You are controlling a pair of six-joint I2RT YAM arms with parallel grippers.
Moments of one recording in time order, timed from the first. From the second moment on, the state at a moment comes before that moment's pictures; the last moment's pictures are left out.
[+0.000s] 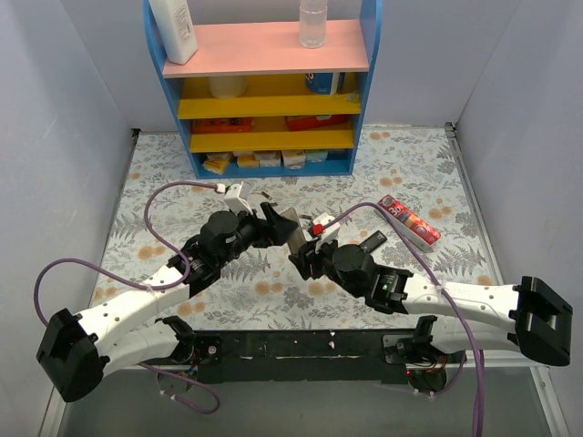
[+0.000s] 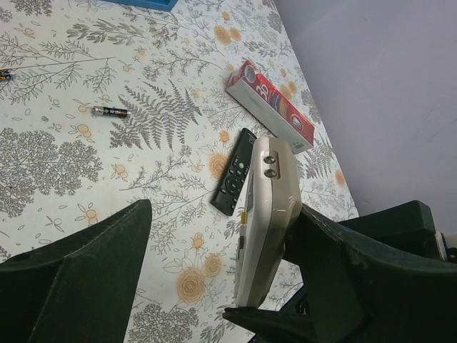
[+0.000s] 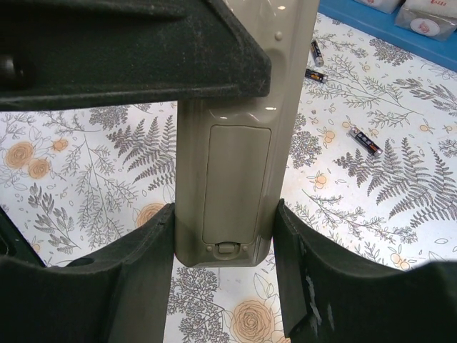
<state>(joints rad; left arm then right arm) -0.77 1.00 0.64 0.13 -0.07 -0.74 1.20 1.11 0.58 0.24 0.39 0.23</state>
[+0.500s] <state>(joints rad) -0.79 1.05 0.64 0.18 -0.07 -0.75 1.22 1.14 0.60 0.24 0.40 0.22</state>
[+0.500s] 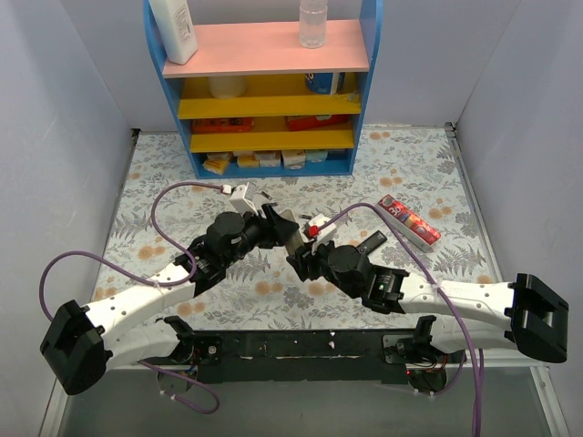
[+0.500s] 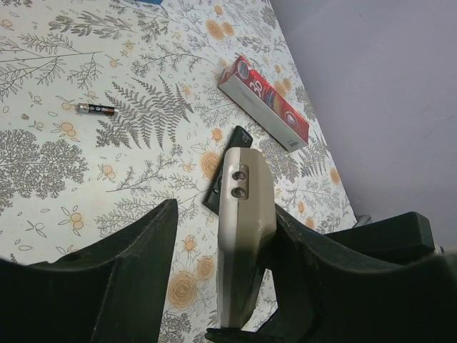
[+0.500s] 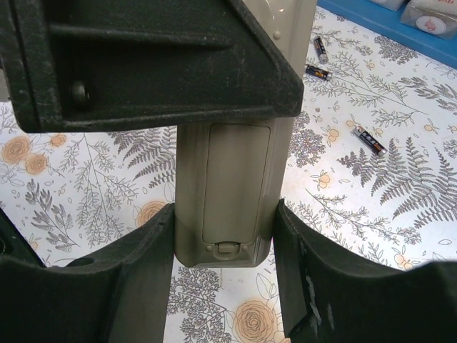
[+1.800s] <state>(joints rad) -0.71 1.04 0.54 0.17 0.22 -0.73 1.23 0.88 0.49 0.25 0.06 -0.34</state>
